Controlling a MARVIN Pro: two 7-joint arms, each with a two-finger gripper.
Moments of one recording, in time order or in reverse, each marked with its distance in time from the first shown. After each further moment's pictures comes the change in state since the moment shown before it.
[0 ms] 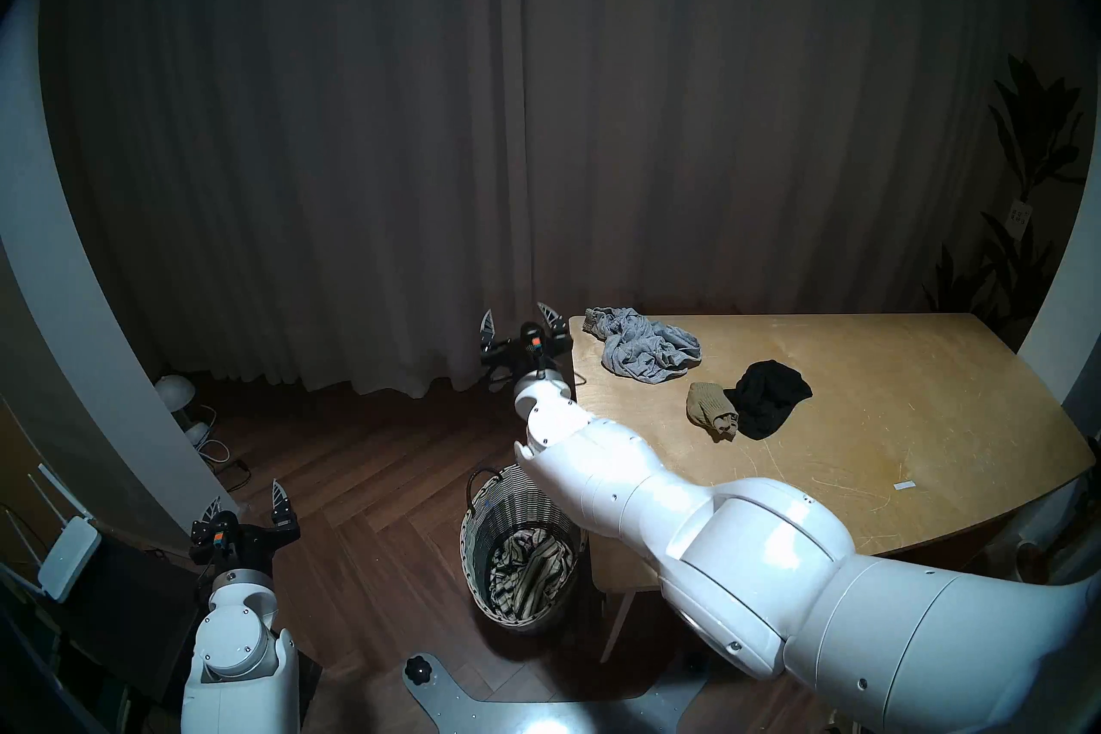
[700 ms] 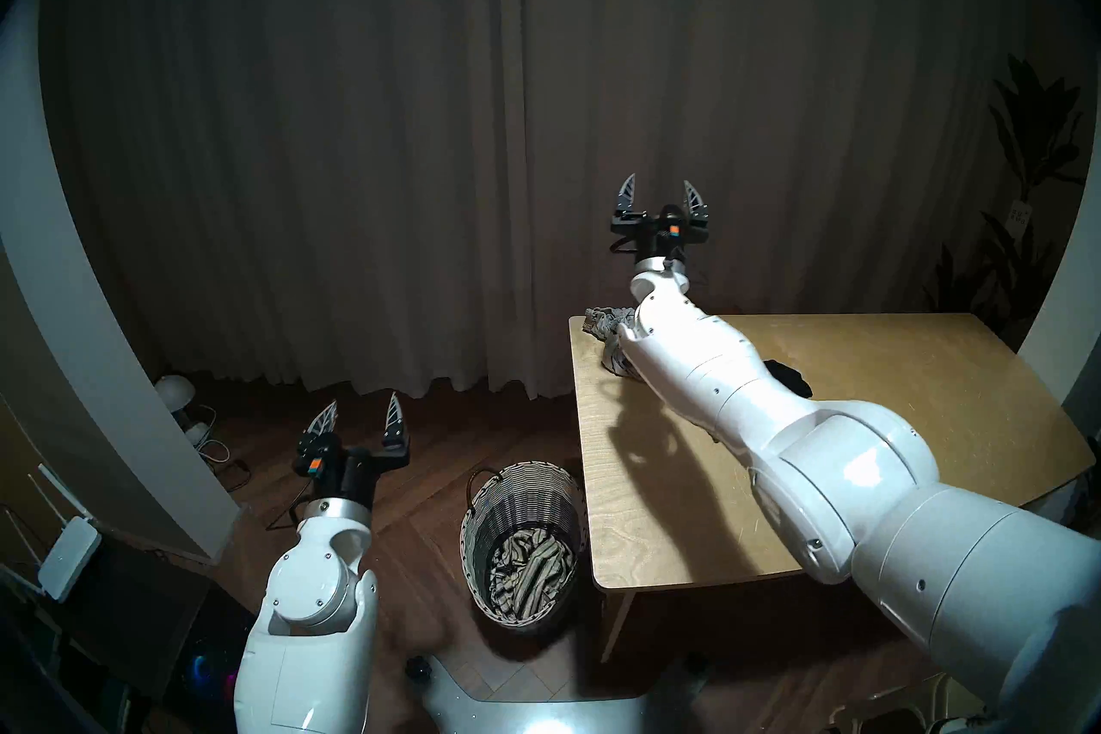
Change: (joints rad) left arm -0.118 -0.038 0.271 -0.175 0.016 -0.024 -0.118; right arm 0.165 0.256 0.193 -0.081 -0.034 -0.101 -0.126
